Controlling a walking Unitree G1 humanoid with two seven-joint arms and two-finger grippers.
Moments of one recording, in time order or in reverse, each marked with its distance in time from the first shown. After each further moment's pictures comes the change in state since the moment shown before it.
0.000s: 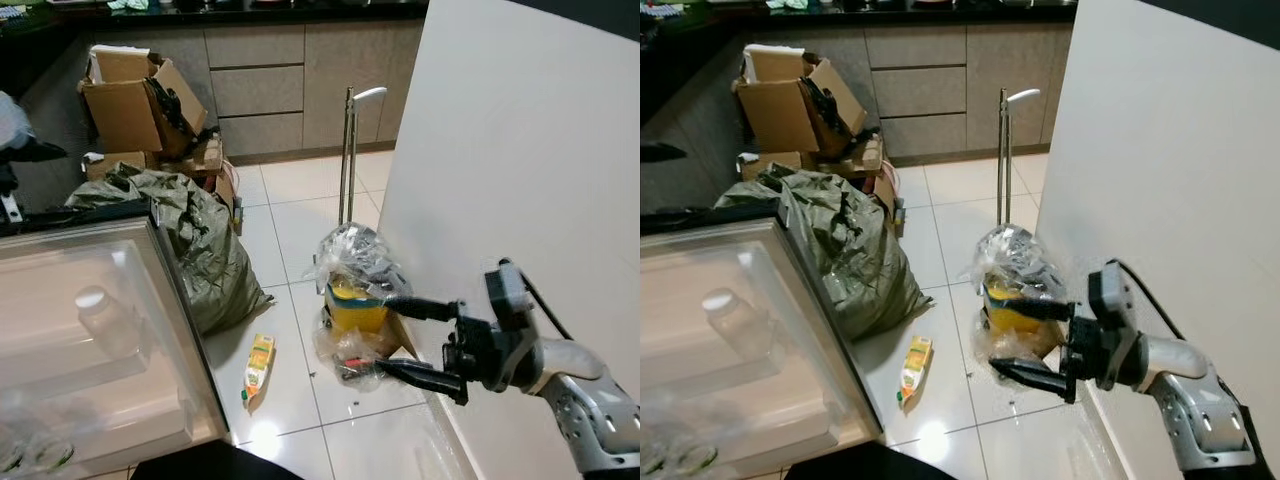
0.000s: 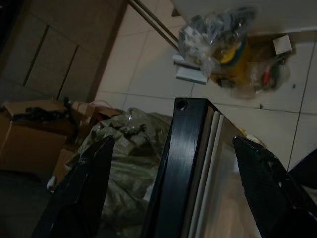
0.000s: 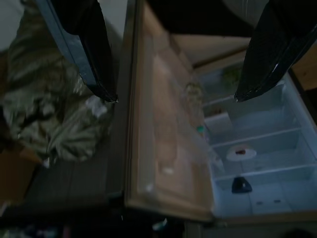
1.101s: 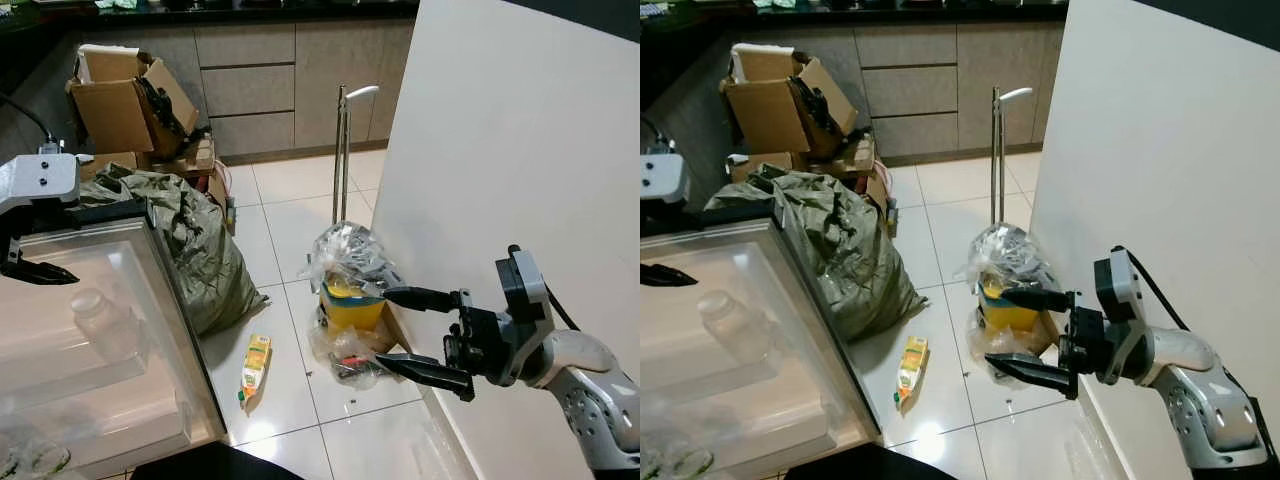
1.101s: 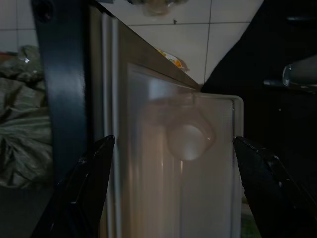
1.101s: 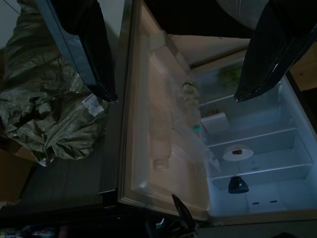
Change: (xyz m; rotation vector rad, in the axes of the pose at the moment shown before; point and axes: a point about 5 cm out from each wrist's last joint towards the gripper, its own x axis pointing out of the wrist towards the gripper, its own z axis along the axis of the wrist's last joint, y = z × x) left arm 0.019 -0.017 -0.024 -0.051 0.336 -0.431; right arm 0.002 0.003 0.006 0.003 0.024 0.016
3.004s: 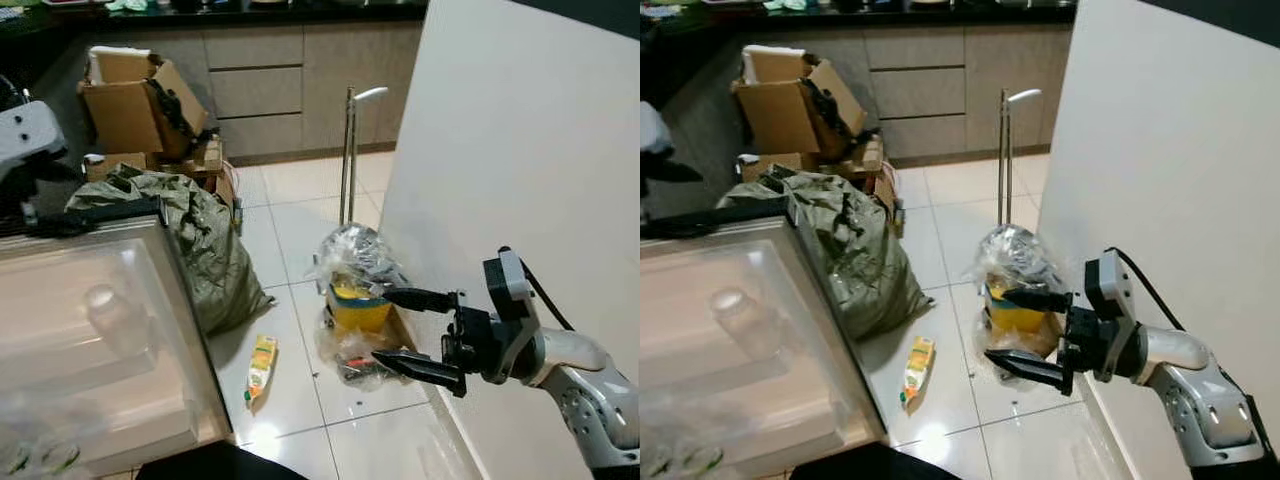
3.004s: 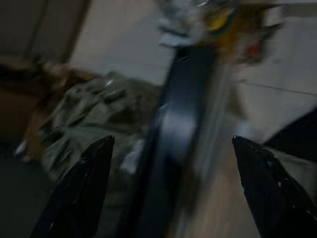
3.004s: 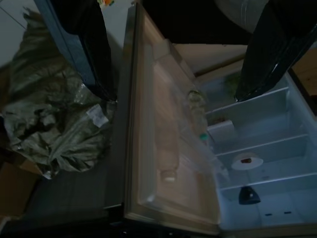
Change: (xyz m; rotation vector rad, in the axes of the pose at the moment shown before) left arm -0.006 0.022 0.006 -0.107 -0.216 0.403; right arm 0.001 -0.005 -0.007 0.006 0.049 -0.046
